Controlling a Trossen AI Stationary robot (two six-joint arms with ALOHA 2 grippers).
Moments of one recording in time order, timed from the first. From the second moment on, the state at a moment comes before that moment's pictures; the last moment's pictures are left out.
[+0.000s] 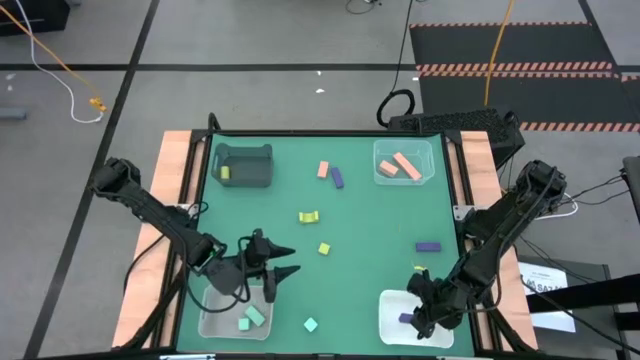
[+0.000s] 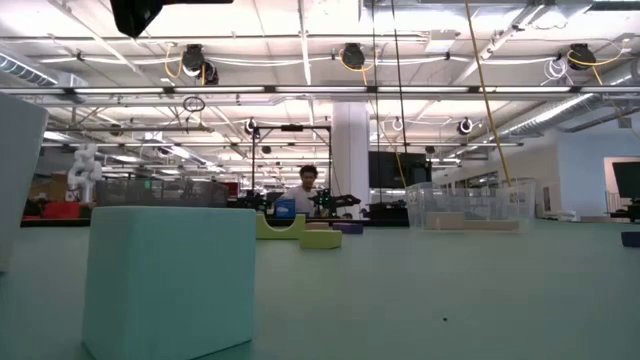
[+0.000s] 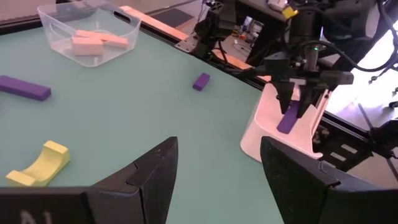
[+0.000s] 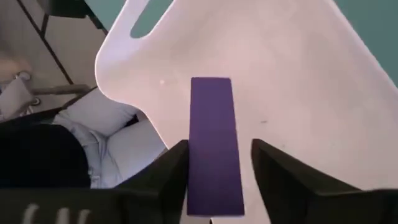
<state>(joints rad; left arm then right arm) -0.65 1.39 0.87 0.07 -0.78 -0.71 0.90 1.35 0.80 -0.42 -0.01 1.67</state>
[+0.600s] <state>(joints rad) -0.65 1.39 0.87 0.05 -0.78 -0.71 0.79 1.09 0.80 -0.45 0.24 1.27</state>
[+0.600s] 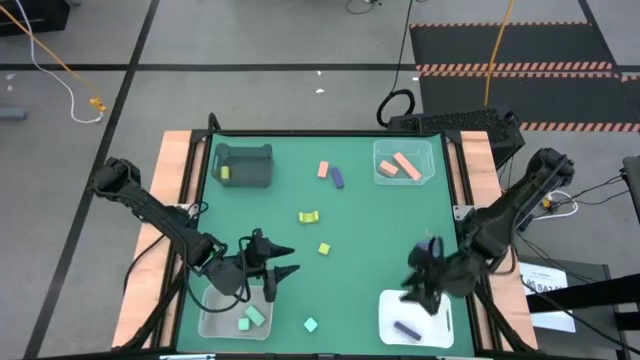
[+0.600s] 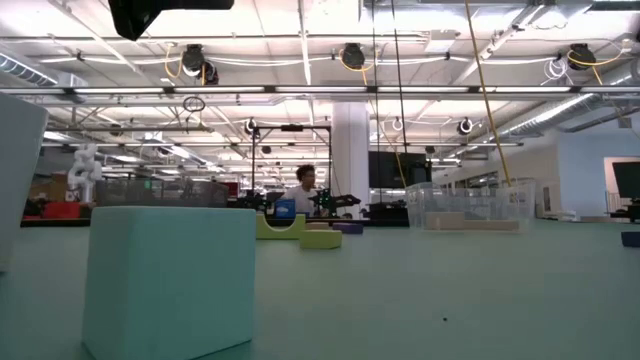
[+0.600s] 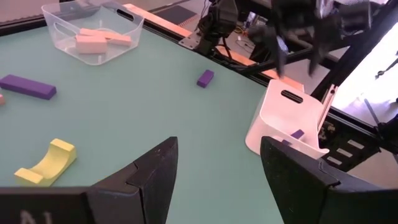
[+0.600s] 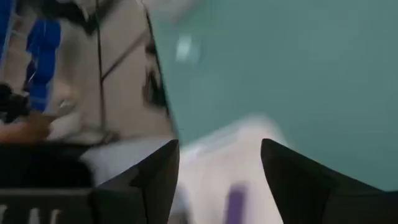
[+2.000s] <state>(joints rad) -0.57 1.39 0.87 -0.03 -0.78 -0.71 0.47 1.32 0.73 -1.16 0.04 0.72</state>
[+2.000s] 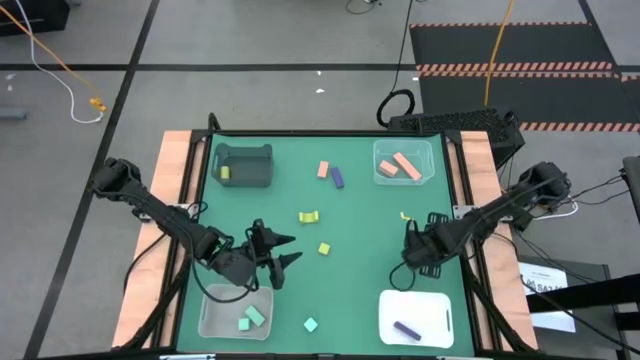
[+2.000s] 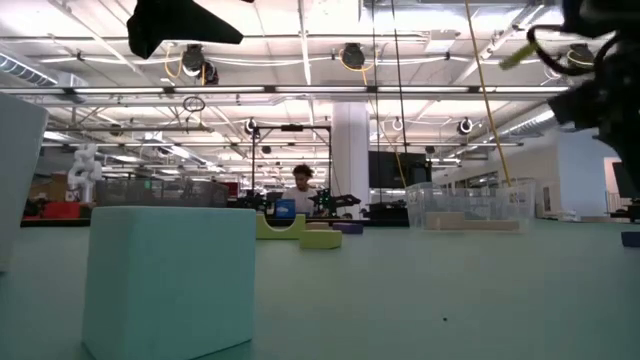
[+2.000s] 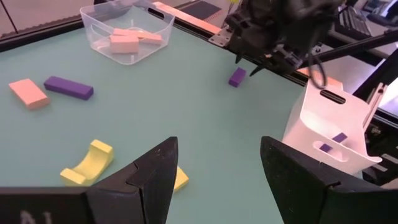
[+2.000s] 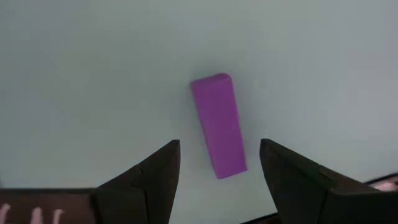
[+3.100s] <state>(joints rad) -0.57 1.39 0.87 -0.03 -0.78 -0.73 0.23 1.24 0.56 -0.80 0.01 0.73</state>
